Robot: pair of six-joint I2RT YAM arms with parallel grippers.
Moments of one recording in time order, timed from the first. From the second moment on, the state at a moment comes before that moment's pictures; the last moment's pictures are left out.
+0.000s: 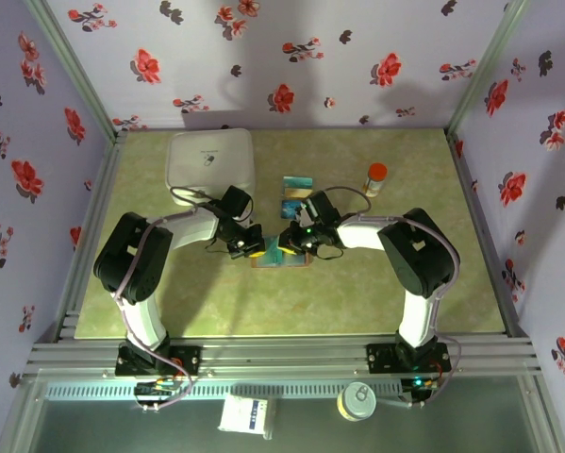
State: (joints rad) left arm -0.56 1.82 1.04 -0.45 0.43 -0.73; right arm 0.61 1.87 0.96 -0.02 -0.58 0.89
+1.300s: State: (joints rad) left arm -0.56 1.77 1.04 -0.46 0.42 -0.73; right arm 0.60 1.75 1.18 -0.52 -0.41 0.51
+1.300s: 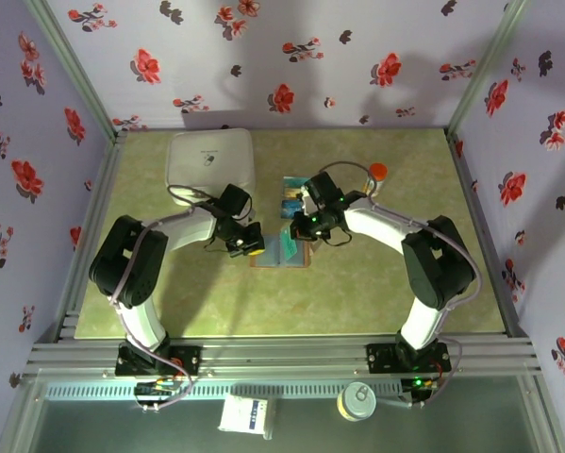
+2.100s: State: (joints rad) left arm -0.52 1.64 1.01 -0.47 0.39 -0.73; right arm 0.55 1.78 1.47 -0.82 -0.23 -0.18
